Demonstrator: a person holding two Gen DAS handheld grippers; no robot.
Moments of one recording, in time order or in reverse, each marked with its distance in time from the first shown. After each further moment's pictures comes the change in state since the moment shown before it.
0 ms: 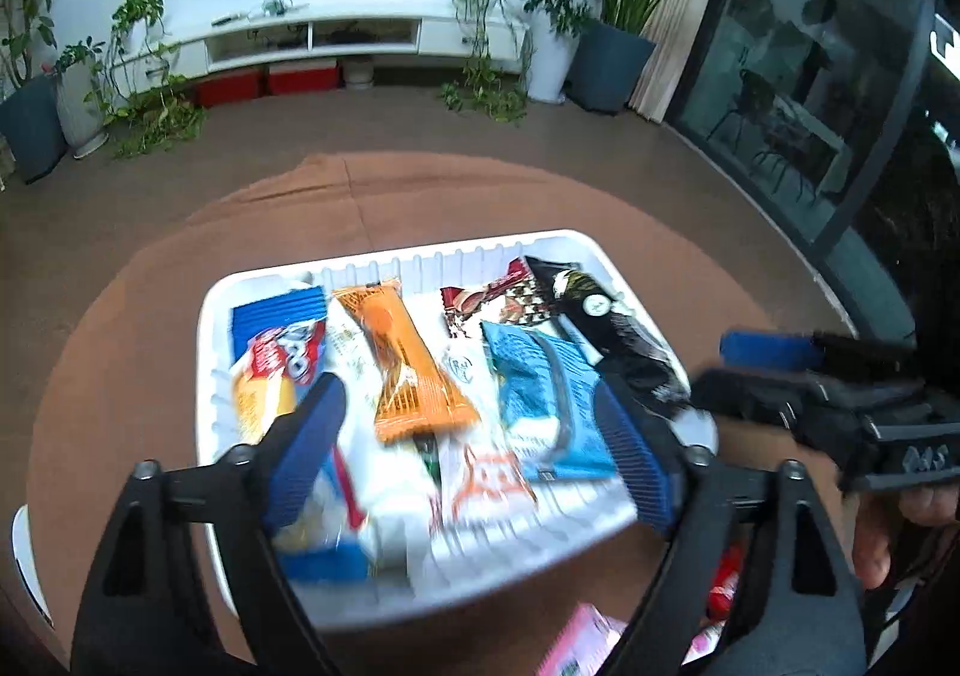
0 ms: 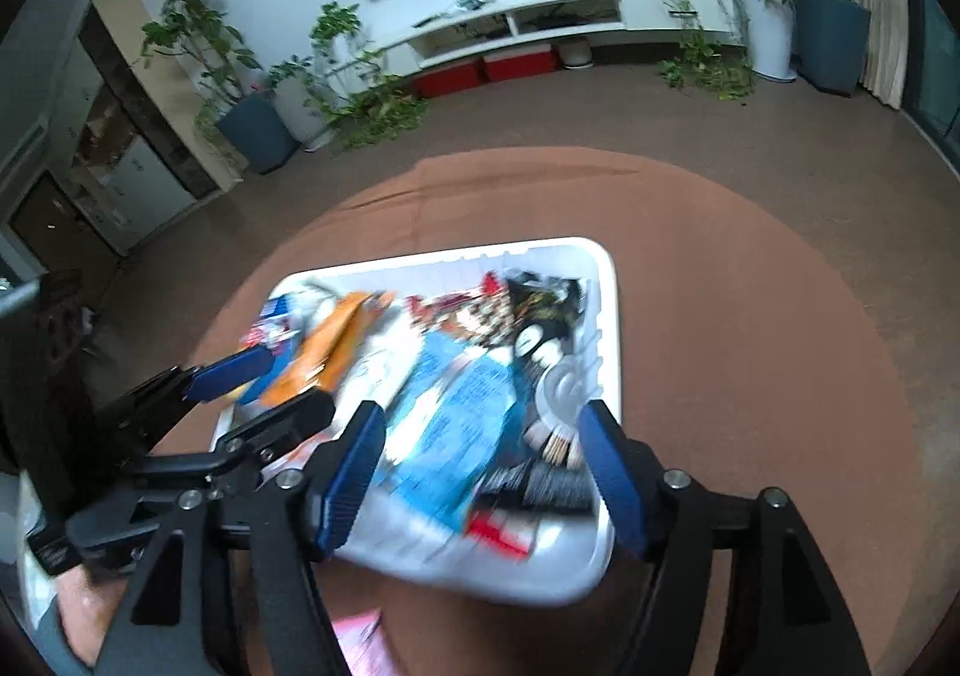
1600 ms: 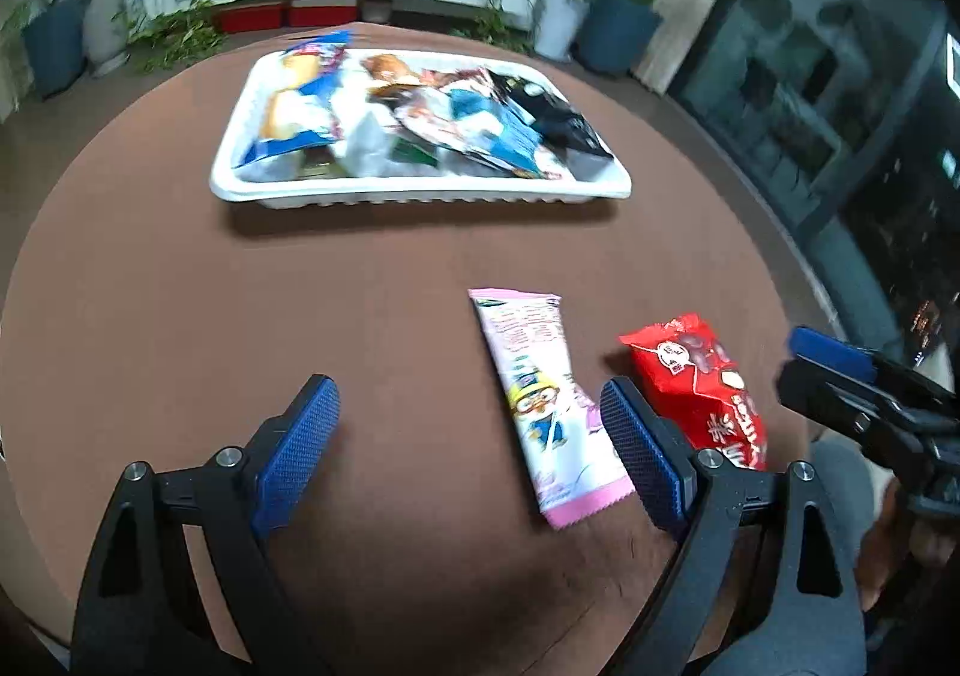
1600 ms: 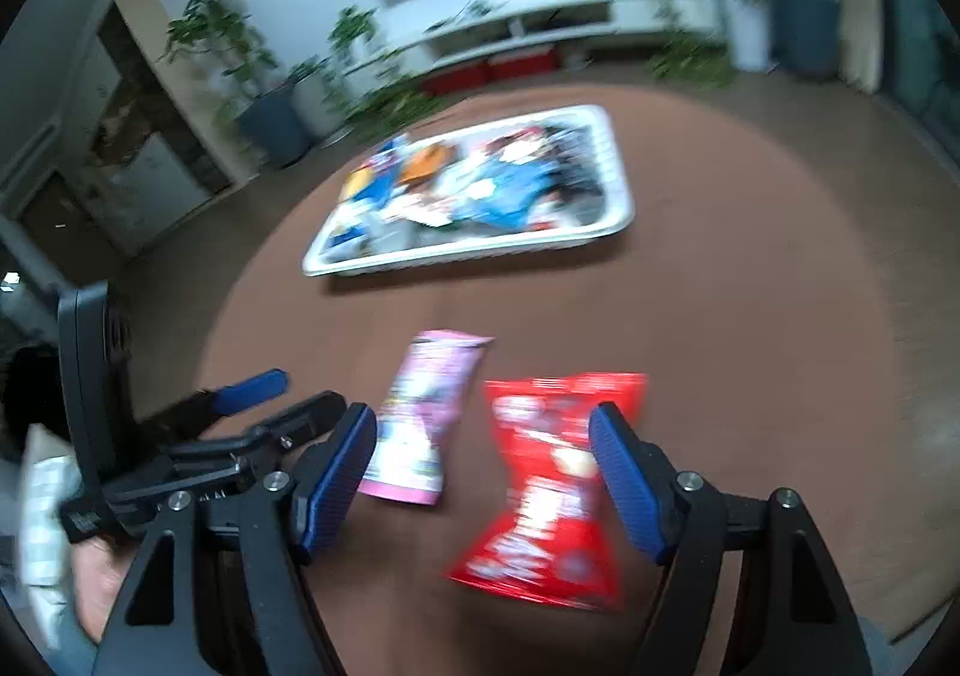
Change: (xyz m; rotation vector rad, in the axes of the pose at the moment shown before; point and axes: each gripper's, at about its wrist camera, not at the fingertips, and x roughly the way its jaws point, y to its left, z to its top) left arm -0.083 -0.046 -0.162 -0.077 0.127 0.003; right arm -0.097 0.031 -0.189 0.008 -0.075 -0.114
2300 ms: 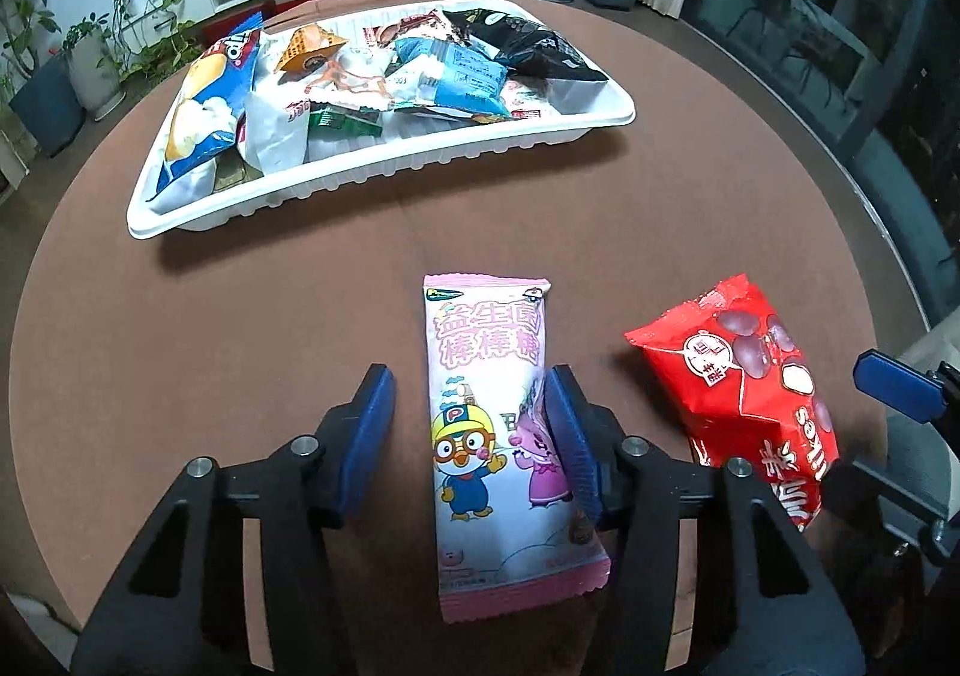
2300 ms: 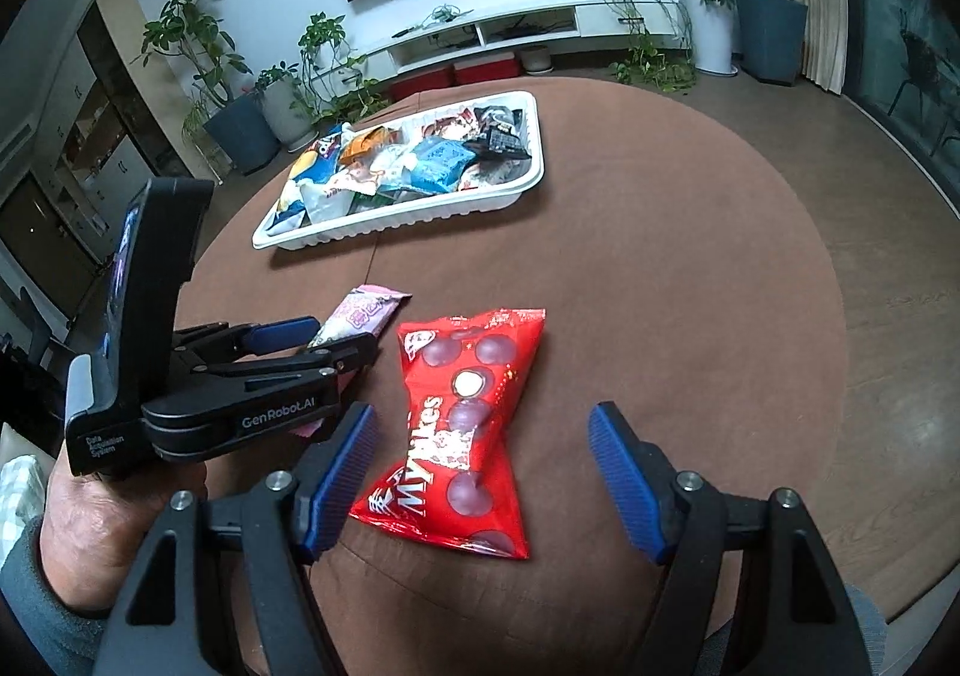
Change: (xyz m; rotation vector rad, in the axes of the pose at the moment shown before) left arm 0.062 -0.043 0.015 0.144 0.102 0.128; right arm -0.003 -0.027 -0.027 0.010 0.013 -0.033
